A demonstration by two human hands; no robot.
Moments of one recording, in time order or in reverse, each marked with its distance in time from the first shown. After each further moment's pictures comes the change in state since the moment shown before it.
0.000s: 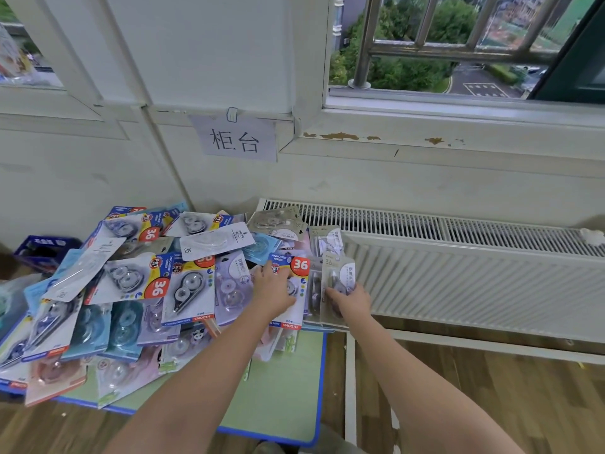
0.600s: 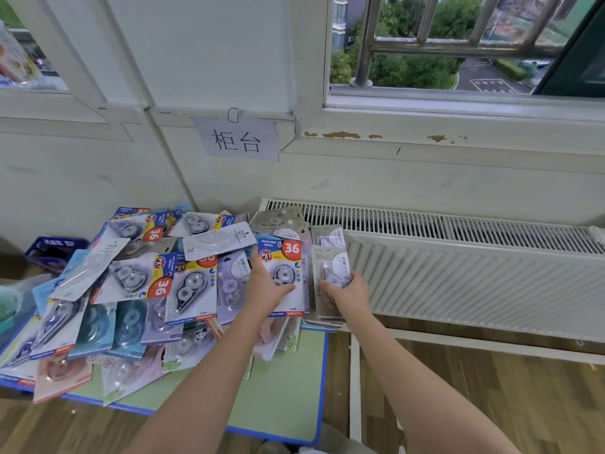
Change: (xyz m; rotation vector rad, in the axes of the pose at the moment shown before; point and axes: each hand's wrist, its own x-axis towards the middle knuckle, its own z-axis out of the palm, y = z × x) left_hand -0.016 -0.001 -0.015 -0.745 0.198 -0.238; right_hand -0.021 -0.024 -0.002 0.068 -0.025 -0.125
